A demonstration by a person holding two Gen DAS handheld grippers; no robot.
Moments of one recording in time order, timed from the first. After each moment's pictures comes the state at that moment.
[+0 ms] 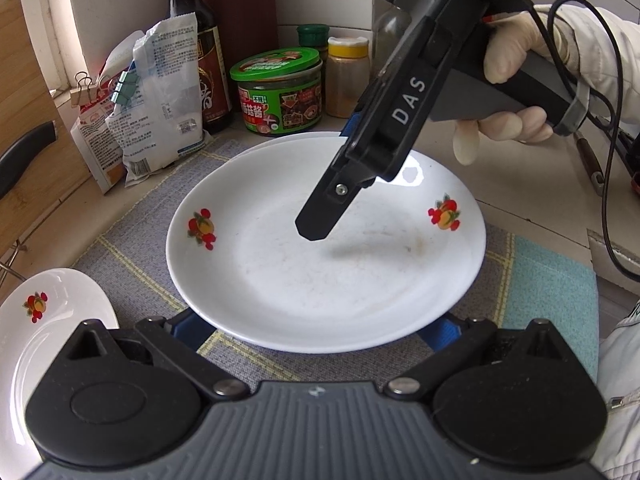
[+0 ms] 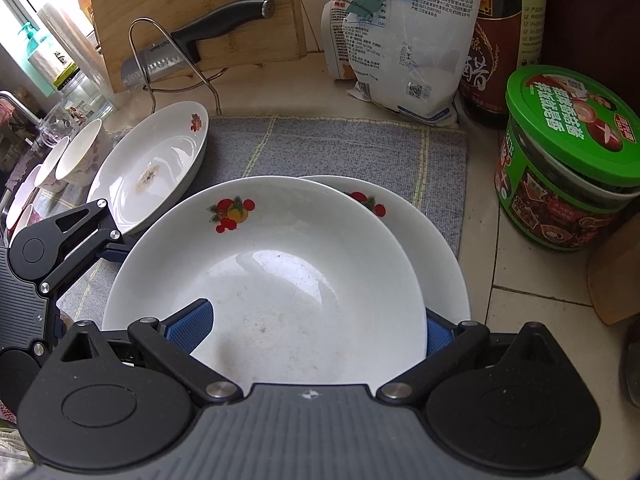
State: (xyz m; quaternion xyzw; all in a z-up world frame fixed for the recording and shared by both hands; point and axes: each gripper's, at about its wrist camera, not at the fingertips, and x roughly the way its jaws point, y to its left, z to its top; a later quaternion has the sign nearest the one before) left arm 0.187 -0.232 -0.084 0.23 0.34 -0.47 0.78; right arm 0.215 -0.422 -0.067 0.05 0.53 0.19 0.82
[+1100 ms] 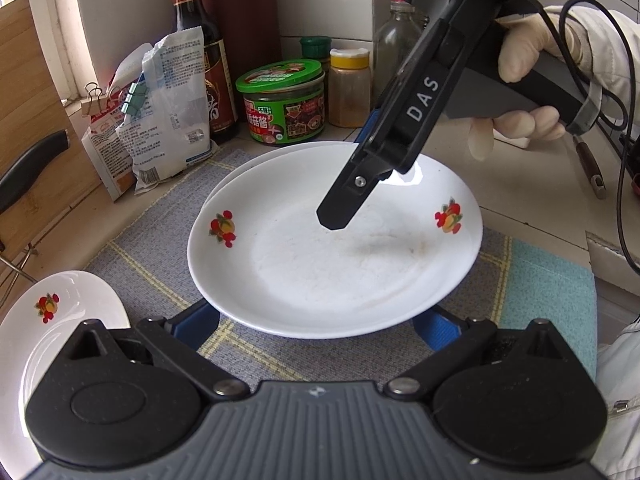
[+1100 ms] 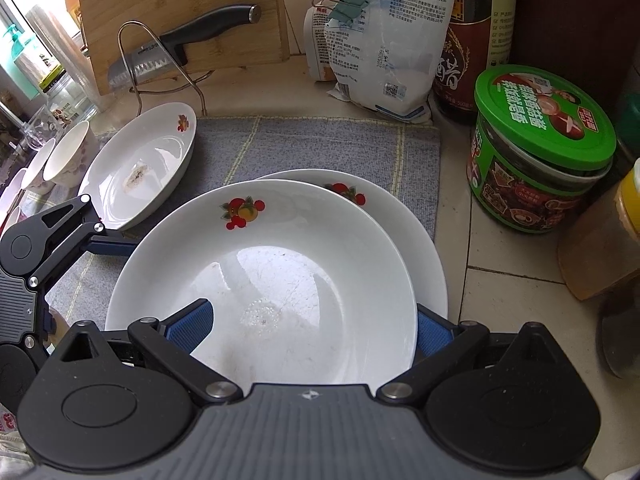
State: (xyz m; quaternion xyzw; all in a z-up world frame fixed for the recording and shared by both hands) left arm 0.180 -0.225 -0.079 0.23 0.32 -0.46 0.79; right arm 0.203 -0.426 -0.057 0.04 0.53 0.16 0.83
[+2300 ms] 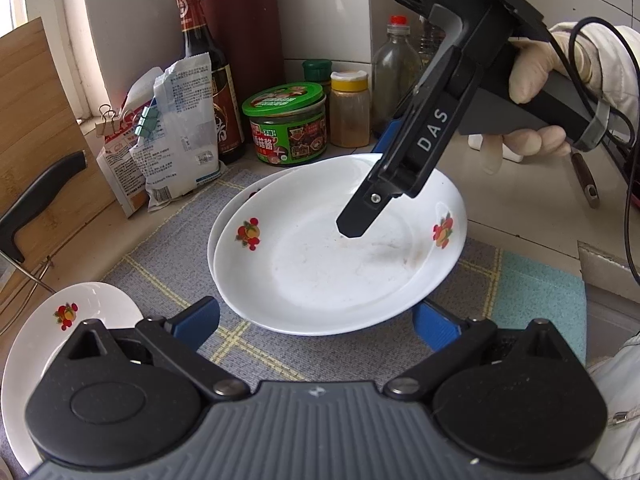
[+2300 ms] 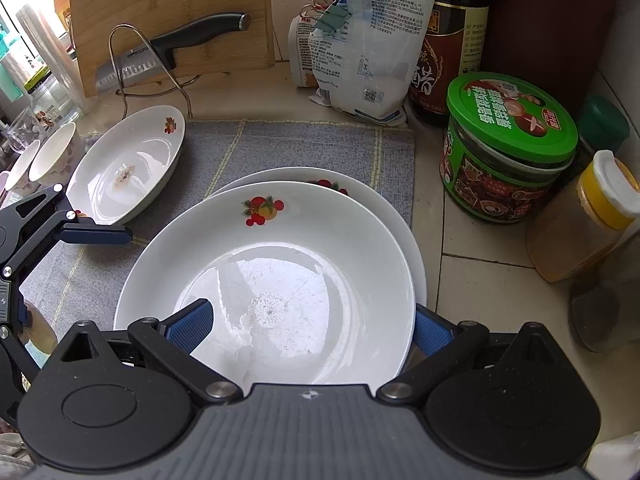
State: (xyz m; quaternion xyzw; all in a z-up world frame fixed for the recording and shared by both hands) left arm 0.168 -0.215 -0.064 0.23 0.29 -0.46 0.81; right arm 0.184 -0.424 -0.046 0.02 0.53 0.12 0.84
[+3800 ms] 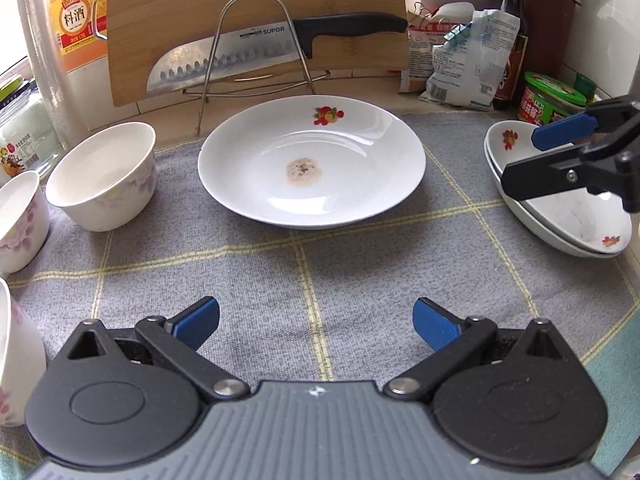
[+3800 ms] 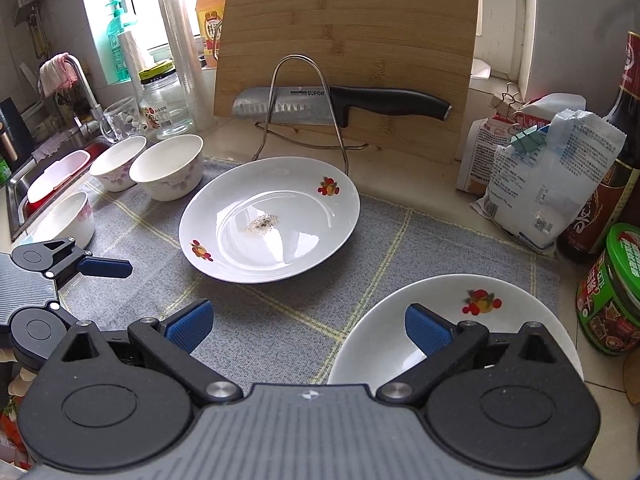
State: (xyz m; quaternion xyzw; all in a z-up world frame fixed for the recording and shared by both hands) left arm 0.160 -0.091 -0.093 0.06 0.41 -0.13 0.90; right arm 0.175 -0.307 -0.033 -0.04 0.41 0.23 0.88
